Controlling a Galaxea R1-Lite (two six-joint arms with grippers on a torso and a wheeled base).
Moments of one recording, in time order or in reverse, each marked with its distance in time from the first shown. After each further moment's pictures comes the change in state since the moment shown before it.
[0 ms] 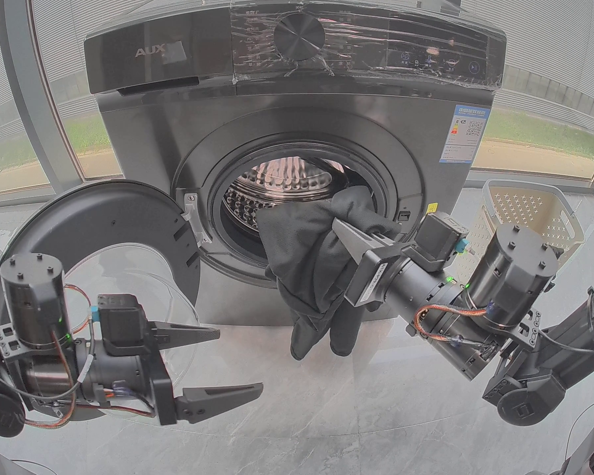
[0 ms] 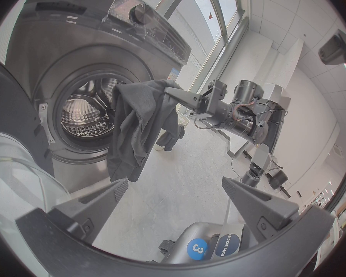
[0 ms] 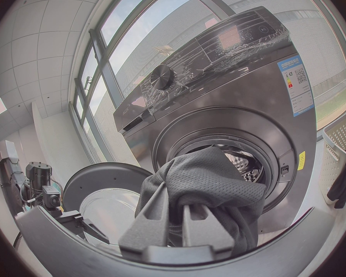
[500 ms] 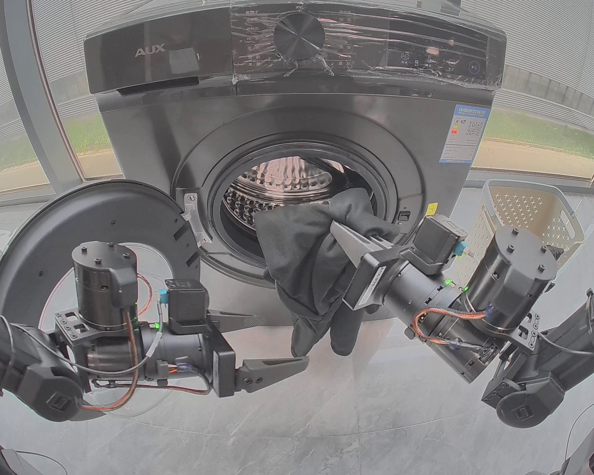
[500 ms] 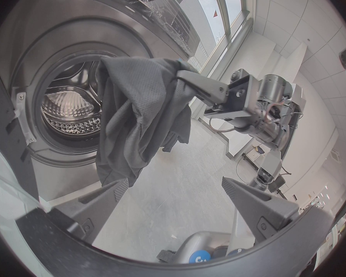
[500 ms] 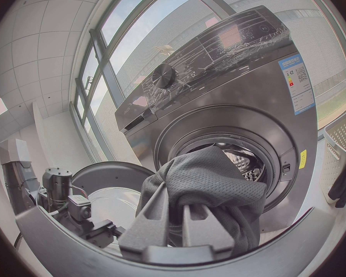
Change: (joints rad) left arm -0.039 0.268 -0.117 -0.142 0.007 -0.043; right arm 0.007 0.003 0.005 -0.004 0.001 0.001
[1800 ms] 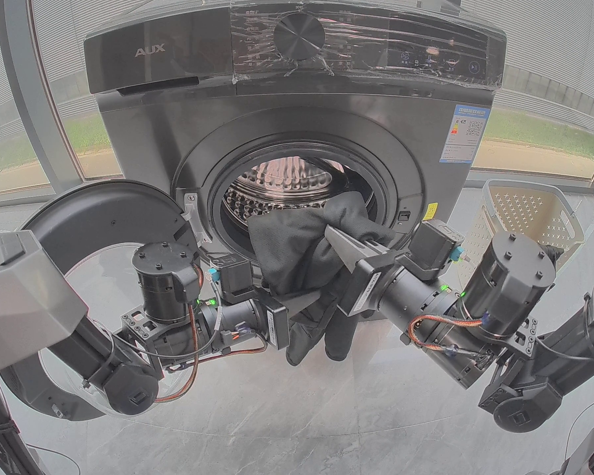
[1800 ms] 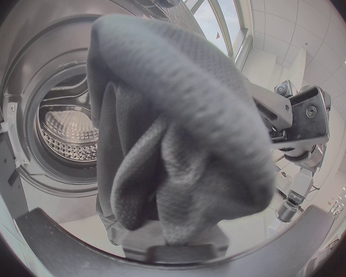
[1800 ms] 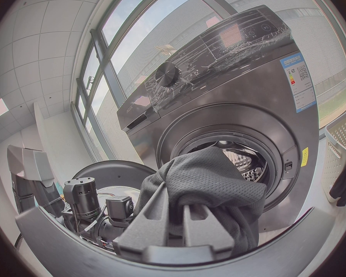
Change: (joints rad) left arm -0.026 0.332 -0.127 -0.450 0.139 -0.084; right arm 0.019 0.008 0.004 -0.013 -0.006 0.000
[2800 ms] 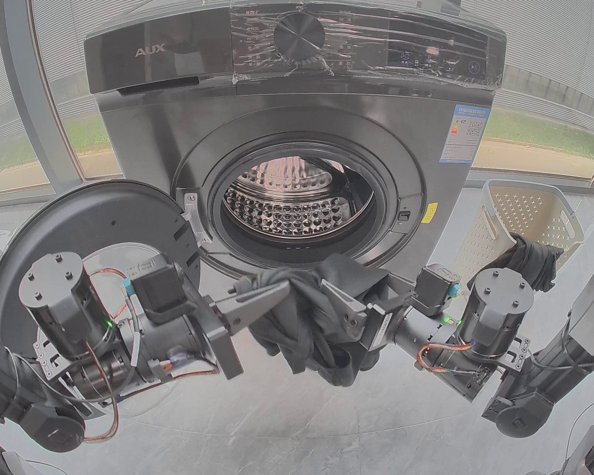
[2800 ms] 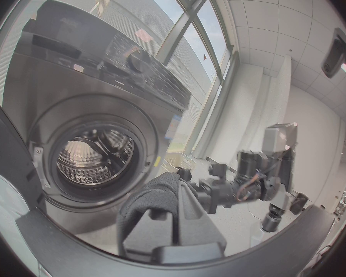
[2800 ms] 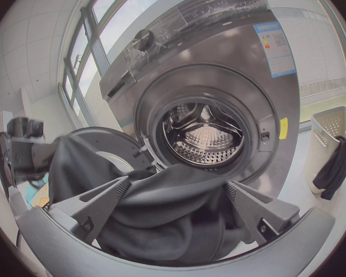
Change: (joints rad) left arm -0.074 -0.336 0.266 -0.103 0.061 -0.003; right arm -0.077 0.062 0.155 -0.035 0.029 0.009
